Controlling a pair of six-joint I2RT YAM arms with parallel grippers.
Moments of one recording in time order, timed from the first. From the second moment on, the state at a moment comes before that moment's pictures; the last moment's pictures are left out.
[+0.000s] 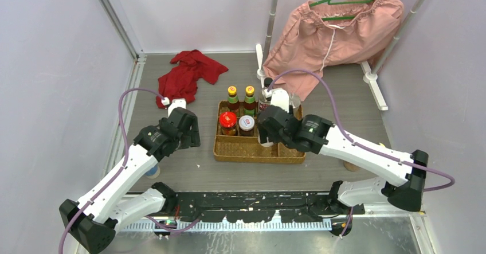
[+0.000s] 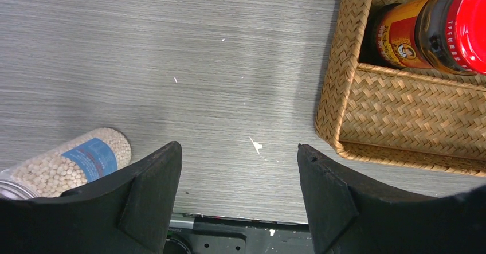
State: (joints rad) left arm -0.59 0.92 0.91 -0.98 -0.41 -0.58; right arm 1.05 1.24 1.25 -0.90 0.54 0.63
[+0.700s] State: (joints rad) left arm -0.59 0.92 0.91 -0.98 -0.41 -0.60; right arm 1.18 1.39 1.13 -0.72 0.60 0.71
